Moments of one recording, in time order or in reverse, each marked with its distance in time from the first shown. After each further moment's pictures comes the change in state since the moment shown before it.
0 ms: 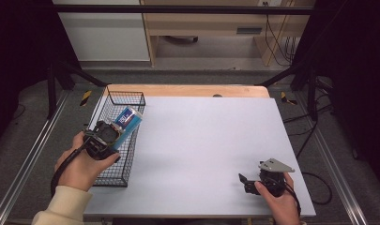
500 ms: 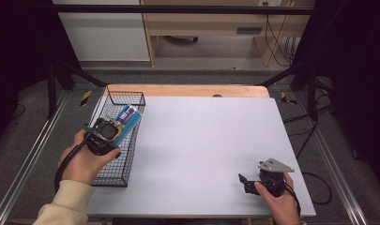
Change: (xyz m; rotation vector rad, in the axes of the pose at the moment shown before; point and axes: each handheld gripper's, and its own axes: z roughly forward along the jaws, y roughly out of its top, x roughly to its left) left arm 0.010 0.005 0.016 0.002 -0.027 -0.056; right arm 0.000 0.000 0.000 0.005 0.003 -0.002
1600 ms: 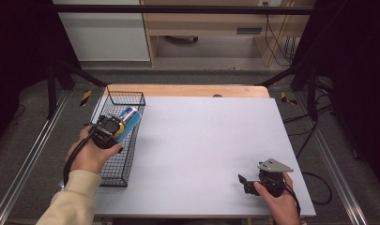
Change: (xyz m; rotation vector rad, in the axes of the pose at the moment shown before) left arm 0.011 0.011 0.035 0.078 -0.023 -0.062; right arm 0.001 -0.001 0.001 0.010 0.007 -0.001
